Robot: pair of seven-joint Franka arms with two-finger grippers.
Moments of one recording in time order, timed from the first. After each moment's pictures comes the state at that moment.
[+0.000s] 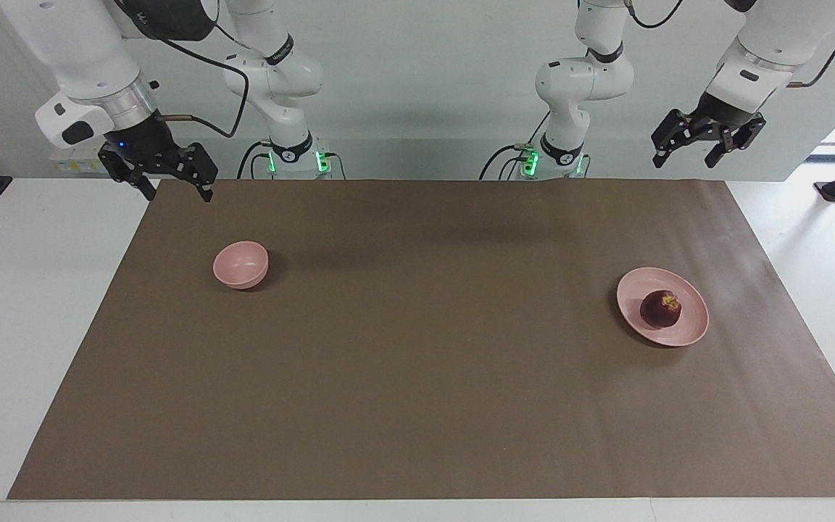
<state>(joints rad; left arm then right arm) 0.06 -0.12 -0.10 -1.60 -0.04 1.45 -0.02 -0.02 0.07 -0.03 -1.44 0.02 1.48 0.02</state>
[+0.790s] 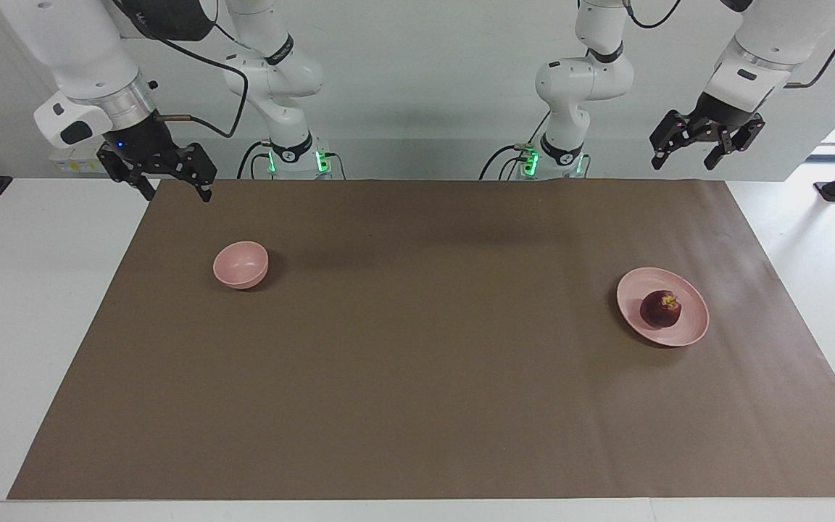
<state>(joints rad) 0.06 -0.12 -0.10 -1.61 -0.04 1.46 -0.02 -0.02 0.07 -0.03 -1.44 0.02 1.48 0.02</state>
